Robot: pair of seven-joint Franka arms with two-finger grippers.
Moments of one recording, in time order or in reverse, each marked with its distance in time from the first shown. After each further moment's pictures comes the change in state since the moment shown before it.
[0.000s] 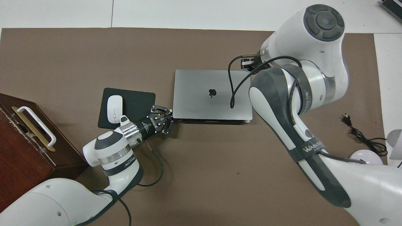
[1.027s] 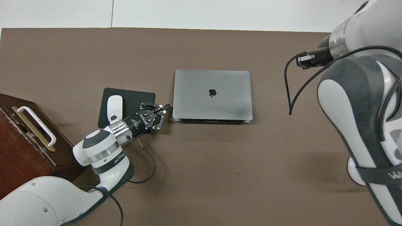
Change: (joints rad) left arm 0.069 -0.018 0.003 -0.014 0.000 -0.044 -0.042; right arm -0.128 -0.174 -0.003 0.000 -0.056 -0.173 -0.201
